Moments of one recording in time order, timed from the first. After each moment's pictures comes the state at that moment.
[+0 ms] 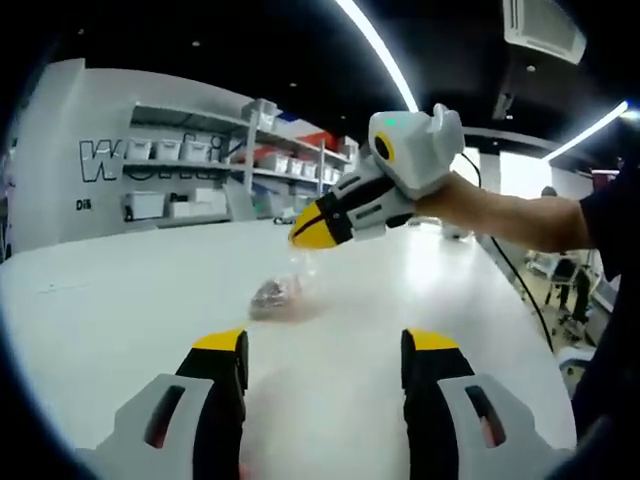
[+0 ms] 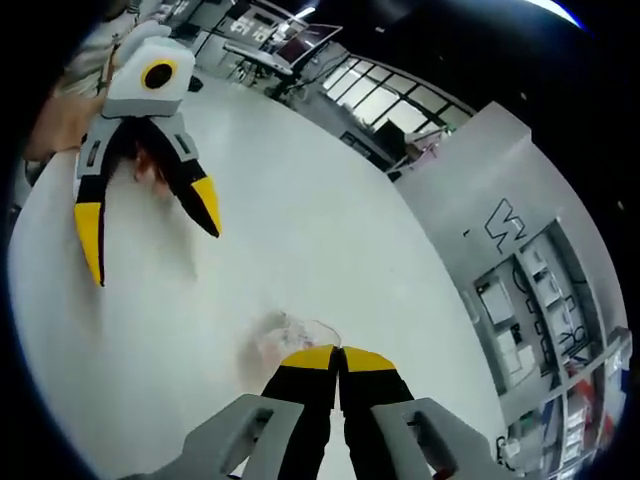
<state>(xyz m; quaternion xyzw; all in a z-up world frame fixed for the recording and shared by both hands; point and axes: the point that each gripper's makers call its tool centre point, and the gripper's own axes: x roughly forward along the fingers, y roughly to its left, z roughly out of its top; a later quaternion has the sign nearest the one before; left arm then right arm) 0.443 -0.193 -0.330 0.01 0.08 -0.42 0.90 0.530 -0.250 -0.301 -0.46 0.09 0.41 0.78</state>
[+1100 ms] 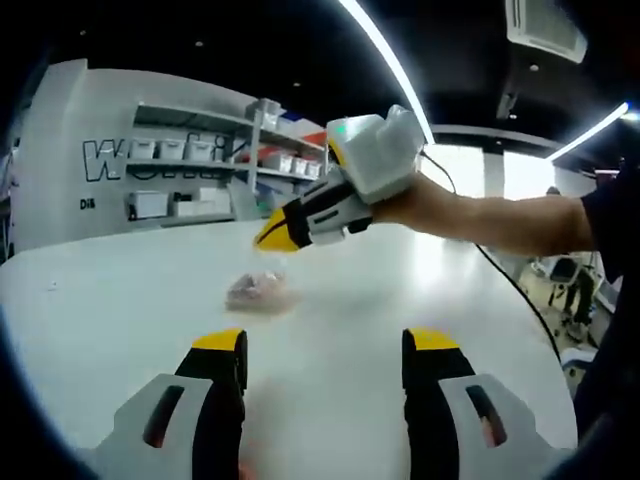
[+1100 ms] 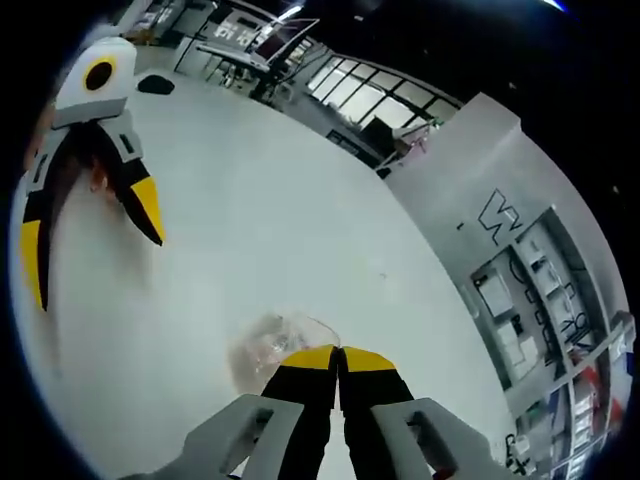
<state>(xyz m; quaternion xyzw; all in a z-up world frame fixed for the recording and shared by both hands) 0.445 -0.189 -0.331 0.01 0.09 -0.41 0.91 0.573 -0.231 -0.309 -0.44 0.10 0.39 0.80</state>
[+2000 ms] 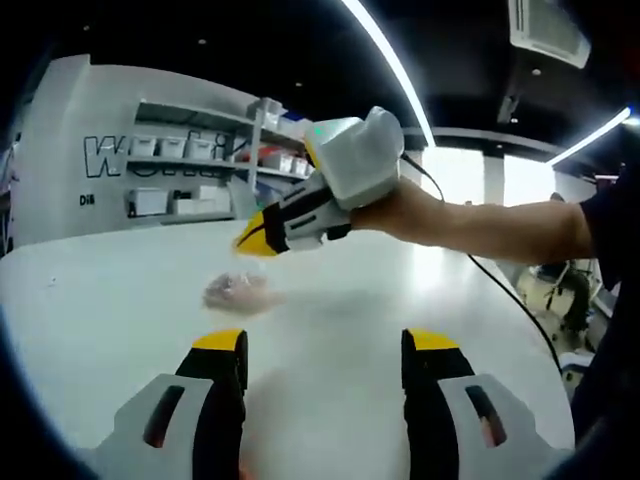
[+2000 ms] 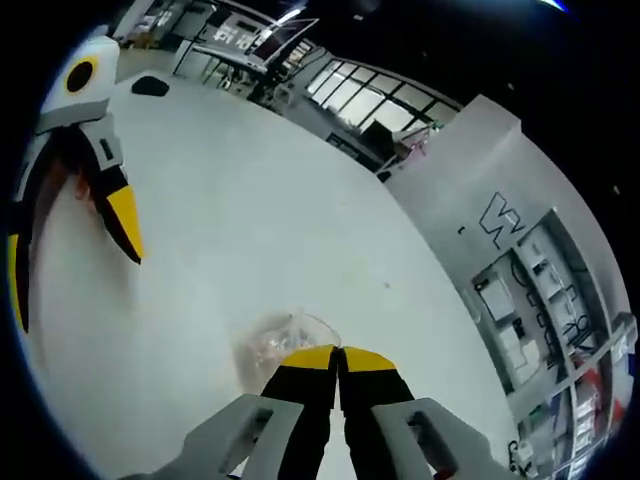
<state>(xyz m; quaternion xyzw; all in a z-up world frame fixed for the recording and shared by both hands) 0.446 -0.189 -0.331 0.00 0.09 -0.41 0.91 0.582 -0.213 -0.314 -0.44 0.09 0.40 0.80</state>
